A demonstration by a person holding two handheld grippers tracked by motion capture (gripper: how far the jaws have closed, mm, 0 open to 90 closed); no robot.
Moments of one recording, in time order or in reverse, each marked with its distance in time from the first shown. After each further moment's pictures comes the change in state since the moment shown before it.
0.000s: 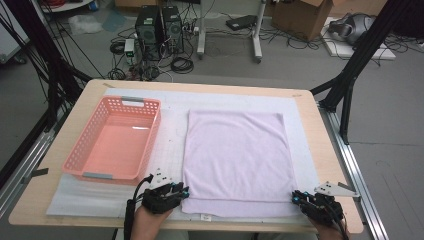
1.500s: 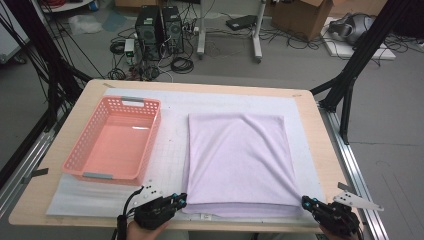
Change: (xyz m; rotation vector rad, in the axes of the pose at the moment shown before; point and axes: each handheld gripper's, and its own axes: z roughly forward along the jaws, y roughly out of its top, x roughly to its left) left arm -0.024 -0.015 -0.040 -0.125 -0.130 -0.034; right arm -0.005 -0.017 -0.038 -0.104 0.084 0.100
